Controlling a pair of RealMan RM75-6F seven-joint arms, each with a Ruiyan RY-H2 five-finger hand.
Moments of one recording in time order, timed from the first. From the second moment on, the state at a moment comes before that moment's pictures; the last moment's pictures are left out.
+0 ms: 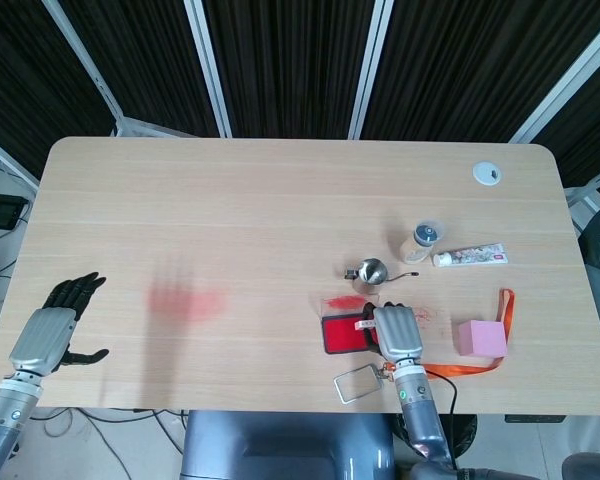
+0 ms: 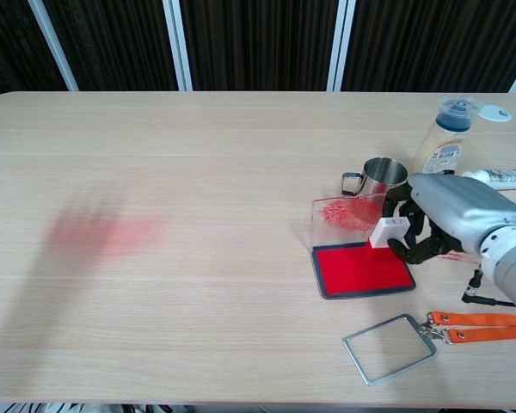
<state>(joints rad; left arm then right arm) -0.25 -1.11 -0.01 -1.75 1.41 1.23 0.02 0.42 -1.80 0.16 -1.53 -1.10 1.27 -0.63</state>
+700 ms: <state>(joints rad) -0.24 -1.13 -0.01 -1.76 1.40 1.25 0.07 0.36 -1.61 0.15 -1.57 -1.08 1.27 -0.52</state>
